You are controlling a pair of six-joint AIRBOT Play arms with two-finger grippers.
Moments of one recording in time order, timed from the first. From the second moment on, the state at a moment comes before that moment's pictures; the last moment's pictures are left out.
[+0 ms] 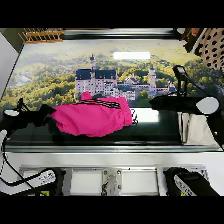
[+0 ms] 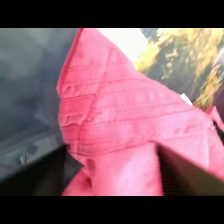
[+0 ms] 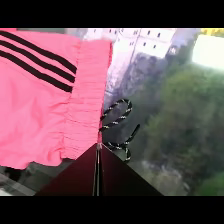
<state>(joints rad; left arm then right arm) 0.49 -1.34 0.73 0.85 -0.77 -1.40 0.08 -0.95 0.90 -1.01 0.95 1.28</state>
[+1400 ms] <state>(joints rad) 0.44 -1.23 0.82 0.82 -0.74 -1.38 0.22 -1.79 1.51 -0.70 0.90 1.15</state>
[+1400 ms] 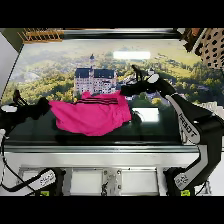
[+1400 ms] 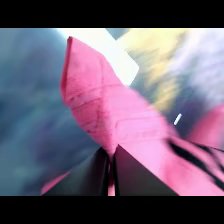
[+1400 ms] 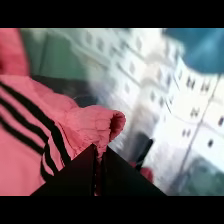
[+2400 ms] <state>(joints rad) 0.44 -0.53 1.47 0.81 -0.78 -1.37 0.18 -0.86 1.67 -1.00 1.09 1.42</state>
